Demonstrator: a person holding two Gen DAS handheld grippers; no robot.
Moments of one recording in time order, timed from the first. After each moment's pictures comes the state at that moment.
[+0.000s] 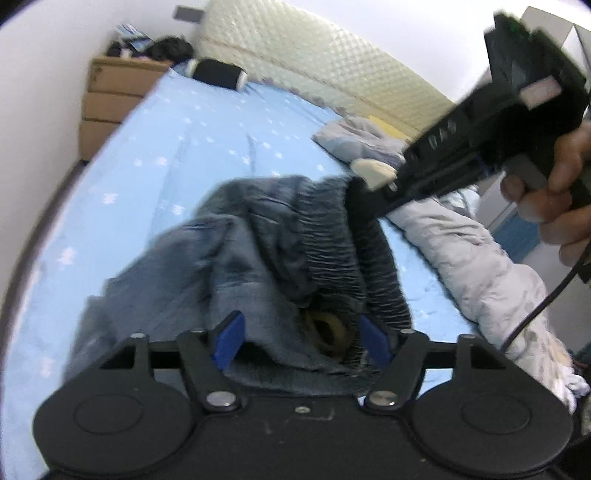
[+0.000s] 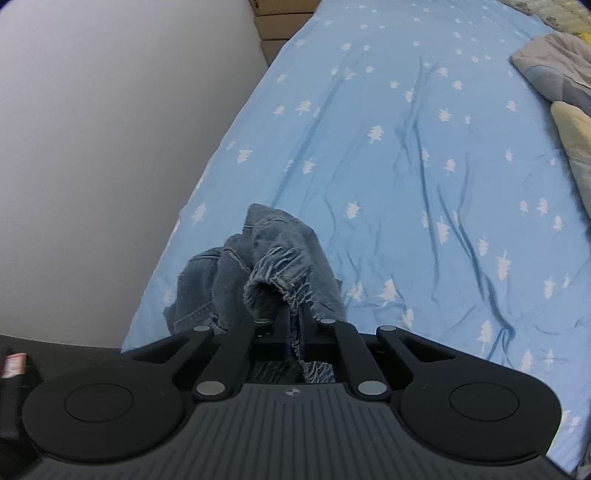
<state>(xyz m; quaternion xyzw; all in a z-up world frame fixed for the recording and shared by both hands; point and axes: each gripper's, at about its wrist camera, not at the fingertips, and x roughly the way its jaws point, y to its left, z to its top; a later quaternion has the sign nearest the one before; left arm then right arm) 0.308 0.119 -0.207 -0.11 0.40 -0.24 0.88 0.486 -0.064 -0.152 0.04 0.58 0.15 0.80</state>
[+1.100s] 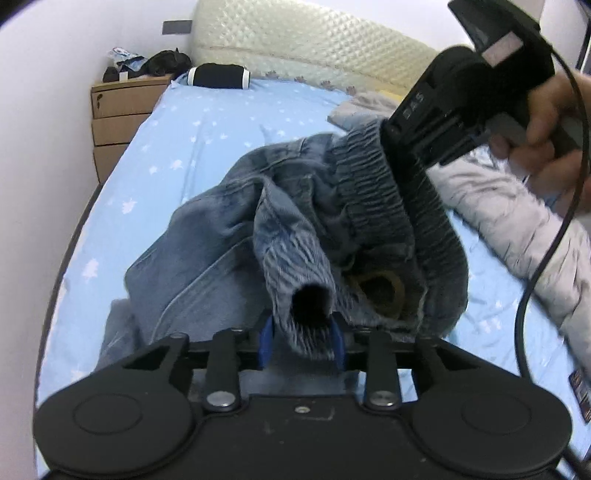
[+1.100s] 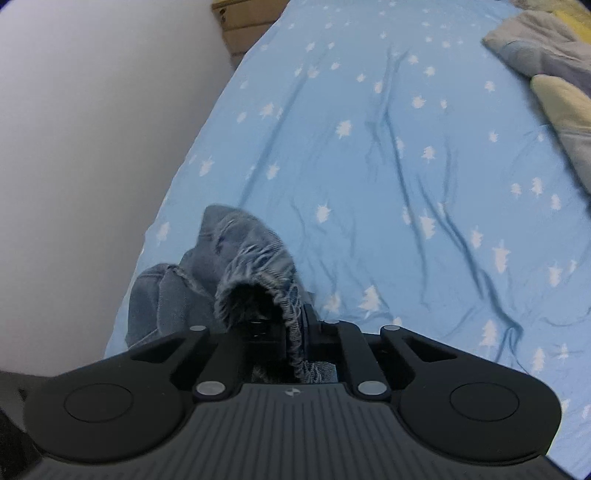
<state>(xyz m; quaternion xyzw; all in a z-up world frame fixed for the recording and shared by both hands) 0.325 0.099 -0.252 -0.01 0.41 -0.22 0.89 0.501 -0.084 -0.202 0.06 0.56 0.12 0.82</state>
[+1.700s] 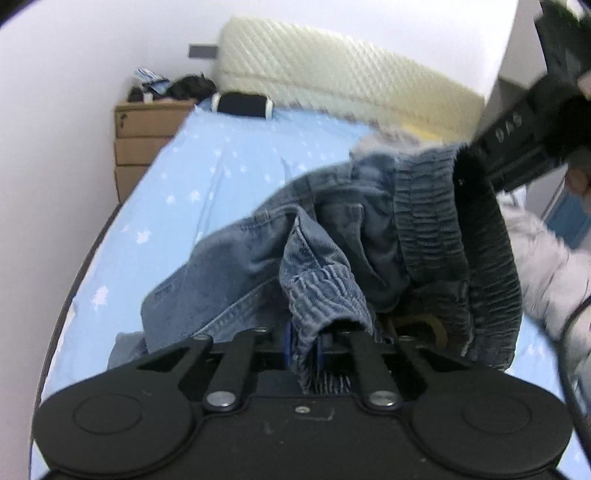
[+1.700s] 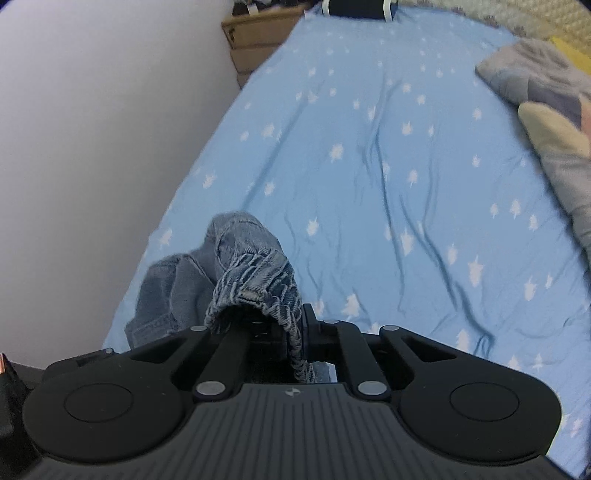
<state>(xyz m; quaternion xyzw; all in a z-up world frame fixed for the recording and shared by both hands) 0.349 0.086 -0.239 -0.04 0.35 -0.18 0.92 0.476 -0.102 -0.162 0.04 0.52 0.13 0.84</state>
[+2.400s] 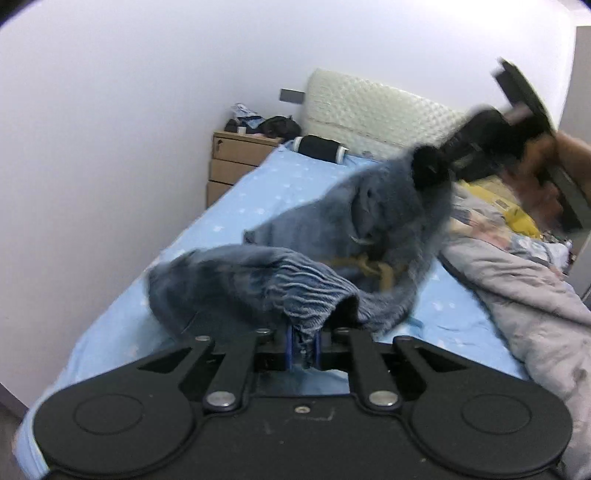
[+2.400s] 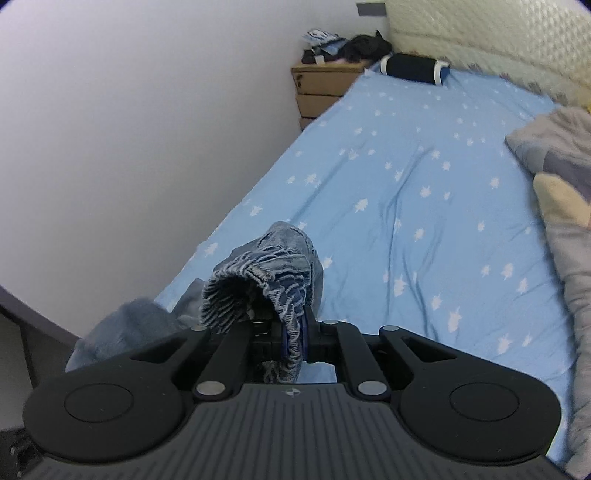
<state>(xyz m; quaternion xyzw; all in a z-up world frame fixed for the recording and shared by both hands) 0.126 -0.007 -0.141 -0.08 0.31 -0.02 0.95 0.425 -0.186 -0.094 0.03 0.45 0.25 0.86</state>
